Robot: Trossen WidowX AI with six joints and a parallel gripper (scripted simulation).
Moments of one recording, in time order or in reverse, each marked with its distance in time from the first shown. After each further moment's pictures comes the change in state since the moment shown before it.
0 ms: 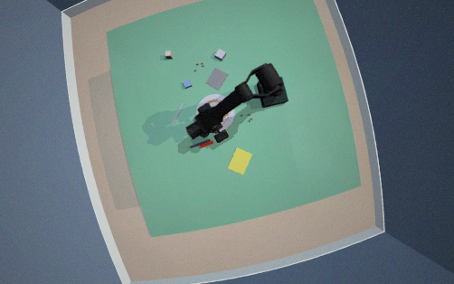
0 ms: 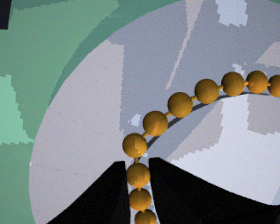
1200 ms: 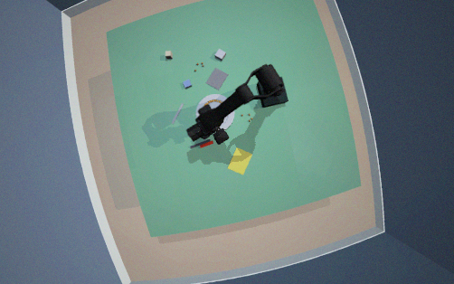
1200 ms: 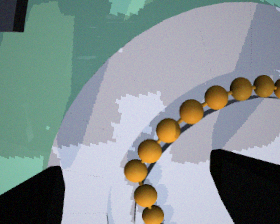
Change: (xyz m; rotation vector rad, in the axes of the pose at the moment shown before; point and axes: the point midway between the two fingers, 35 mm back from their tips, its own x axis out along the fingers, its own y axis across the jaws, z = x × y) arm -0.002 0.007 0.002 0.000 -0.003 0.001
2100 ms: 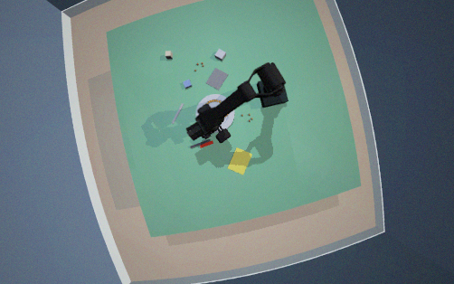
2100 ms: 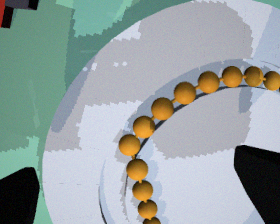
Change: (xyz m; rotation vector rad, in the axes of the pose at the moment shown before) arm -0.012 -0.002 -0.006 -0.075 0.017 0.001
